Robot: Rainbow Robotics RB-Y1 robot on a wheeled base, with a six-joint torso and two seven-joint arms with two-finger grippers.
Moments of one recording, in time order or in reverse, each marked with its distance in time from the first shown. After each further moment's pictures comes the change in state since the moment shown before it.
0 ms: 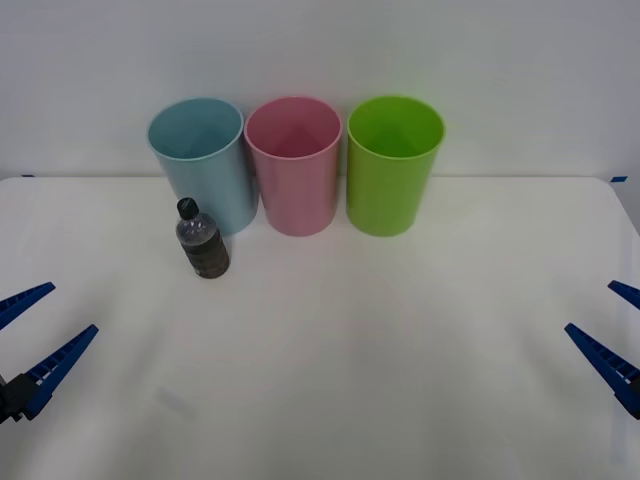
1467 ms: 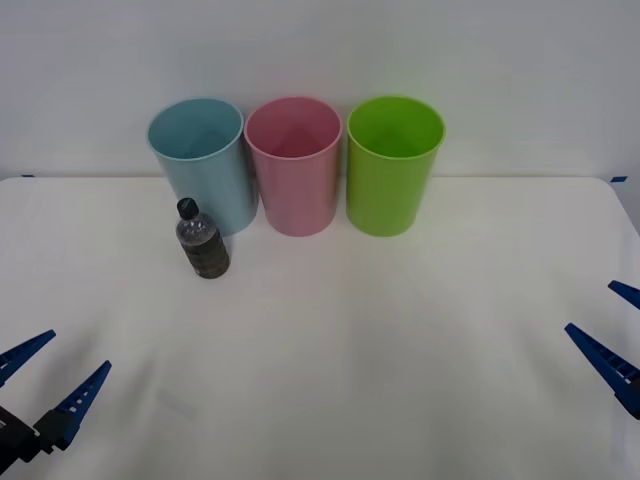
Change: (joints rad) right arm 0.000 0.000 0.000 0.000 0.000 0.000 0.000; left arm 0.160 -0.002 -0.169 0.008 0.068 0.289 -0.231
